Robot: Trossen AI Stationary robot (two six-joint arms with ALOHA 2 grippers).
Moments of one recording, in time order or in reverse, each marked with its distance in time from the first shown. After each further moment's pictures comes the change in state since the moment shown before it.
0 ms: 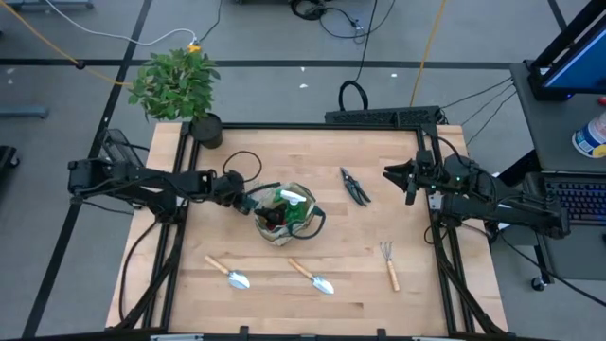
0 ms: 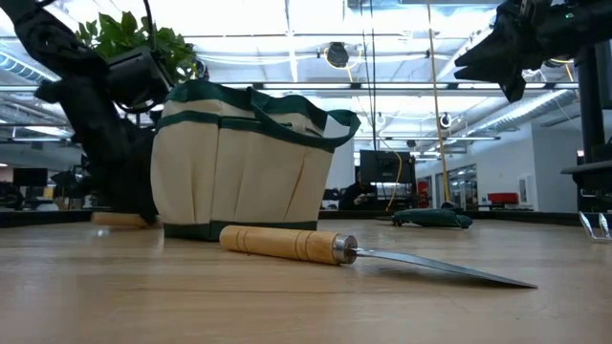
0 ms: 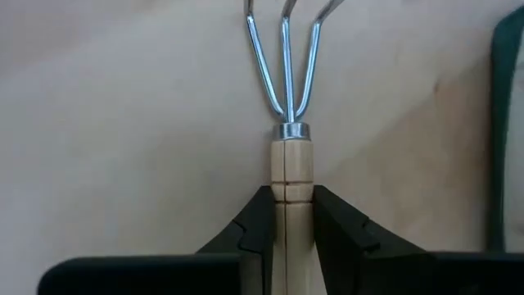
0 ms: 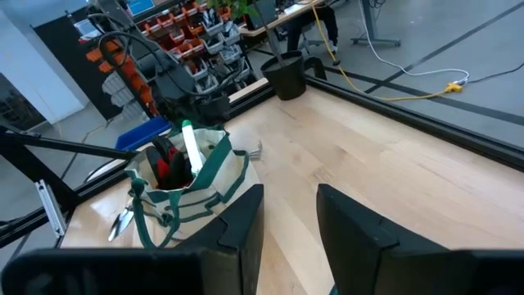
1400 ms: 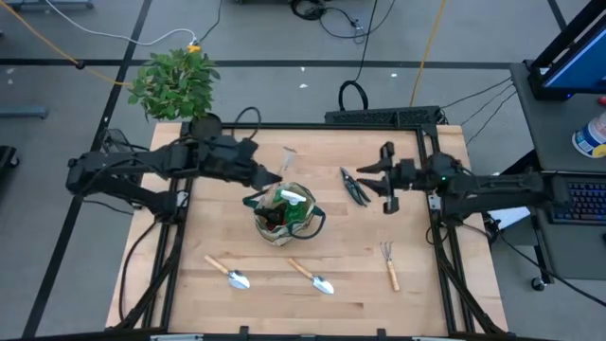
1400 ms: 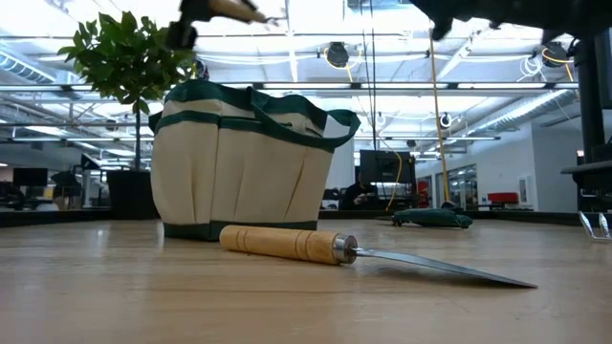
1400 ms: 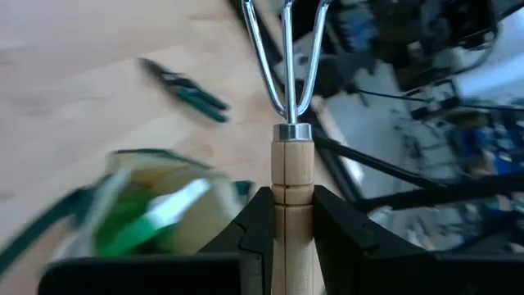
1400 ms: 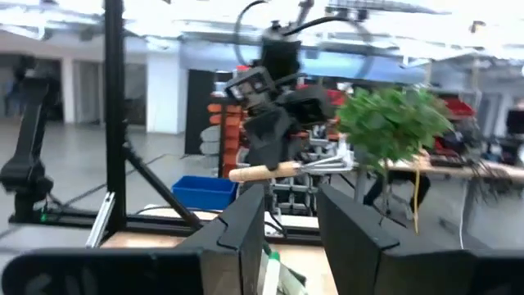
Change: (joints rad) left arm -0.095 -0.035 0.747 -0.070 0.054 -0.090; right arm 0.163 0.486 0.045 0.874 -0.160 -0.453
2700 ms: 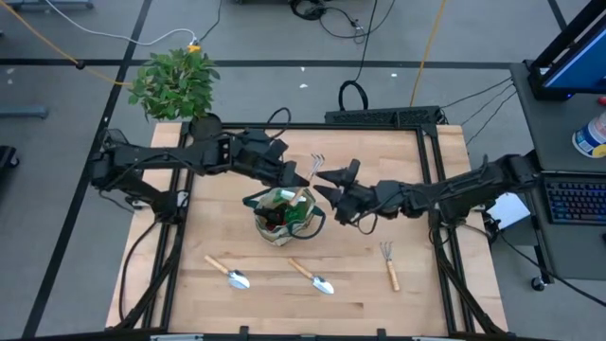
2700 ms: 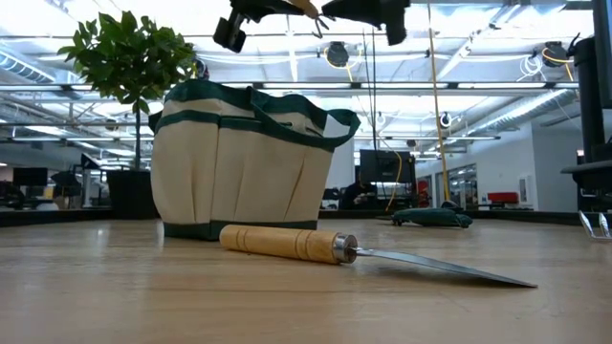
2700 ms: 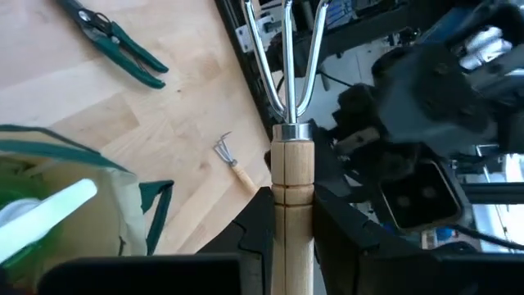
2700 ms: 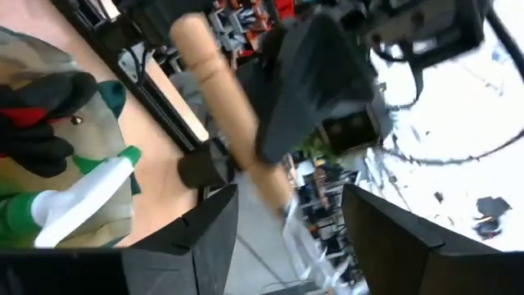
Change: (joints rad) left arm 0.027 0.253 0.154 0.114 0.191 -0.189; right arm 0.317 0.520 0.388 -0.103 0.716 -1.085
